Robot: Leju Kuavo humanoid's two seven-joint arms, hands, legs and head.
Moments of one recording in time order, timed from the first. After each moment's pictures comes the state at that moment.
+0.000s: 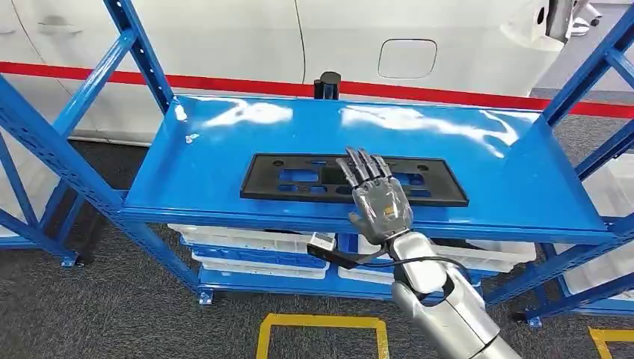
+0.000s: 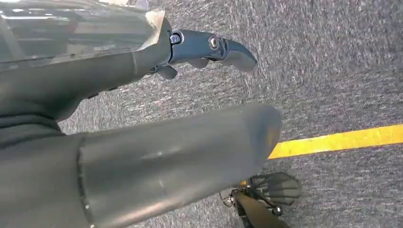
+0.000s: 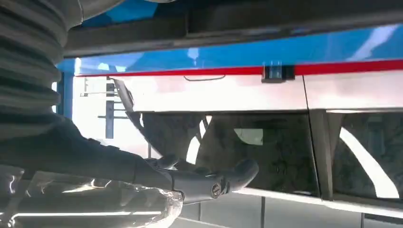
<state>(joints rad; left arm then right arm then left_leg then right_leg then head) -0.05 0.03 -0.25 -0.21 0.16 0.24 -0.20 -0.46 -0.15 0.69 -1.36 1.29 -0.29 0.14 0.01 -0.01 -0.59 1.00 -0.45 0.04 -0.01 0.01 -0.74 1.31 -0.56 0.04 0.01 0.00</state>
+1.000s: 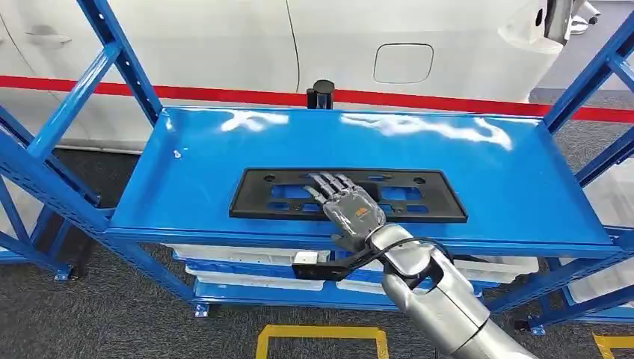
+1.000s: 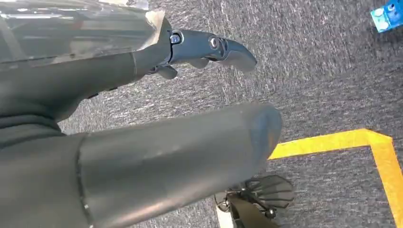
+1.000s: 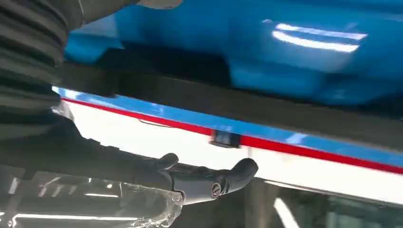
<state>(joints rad) -0.07 0.03 -0.25 -0.21 0.15 0.25 -0.21 -0.56 -0.14 0.80 -1.33 1.13 0.05 -0.03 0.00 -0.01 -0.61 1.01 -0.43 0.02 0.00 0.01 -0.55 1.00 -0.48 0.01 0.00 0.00</state>
